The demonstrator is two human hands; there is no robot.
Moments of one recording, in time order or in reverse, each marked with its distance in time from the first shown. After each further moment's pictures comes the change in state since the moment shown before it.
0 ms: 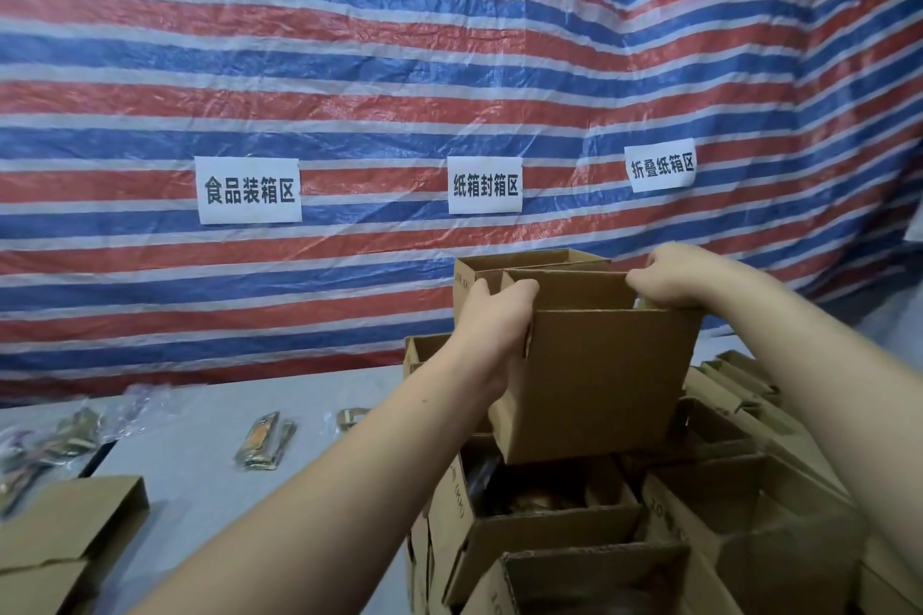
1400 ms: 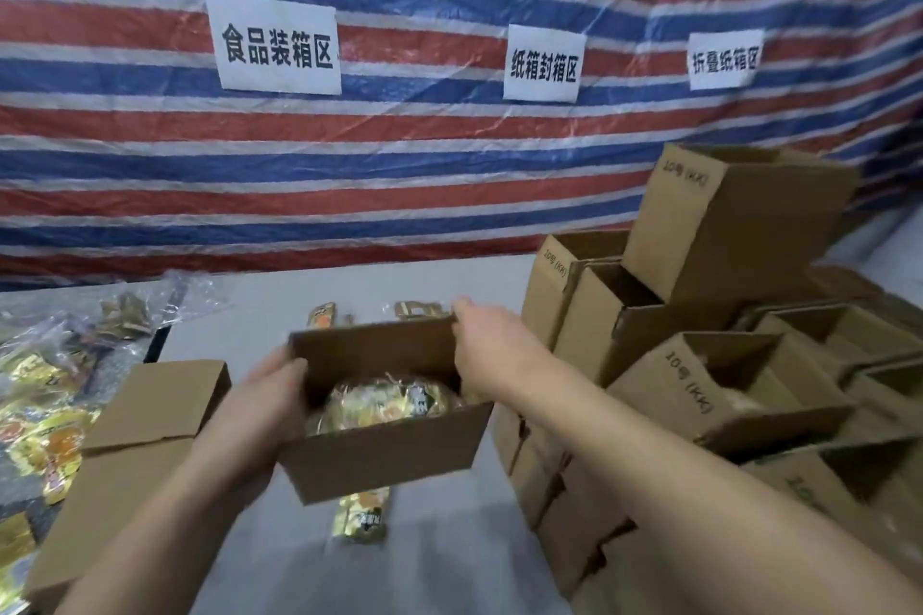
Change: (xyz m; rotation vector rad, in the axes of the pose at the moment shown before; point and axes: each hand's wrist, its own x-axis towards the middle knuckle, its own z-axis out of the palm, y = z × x) left_hand -0.019 -0.161 -0.394 0.091 0.198 -0.091; right_hand -0.163 -0.290 0.264 -0.091 -0.273 -0.458
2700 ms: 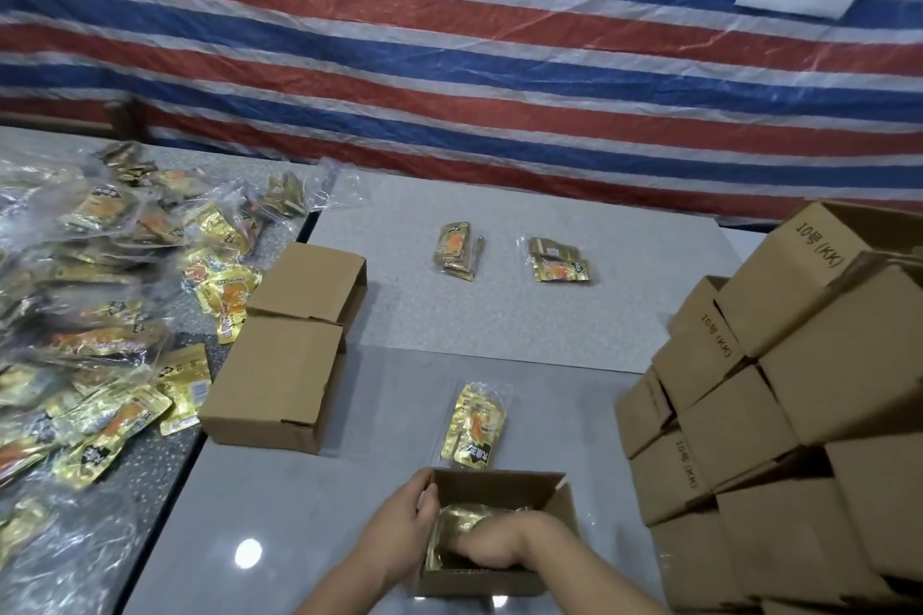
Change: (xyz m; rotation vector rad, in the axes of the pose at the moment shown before) left_hand 0.034 -0.289 -0.005 0.450 -0.124 -0.133; right_hand 0.009 -0.015 0.311 0.147 -1.150 0.035
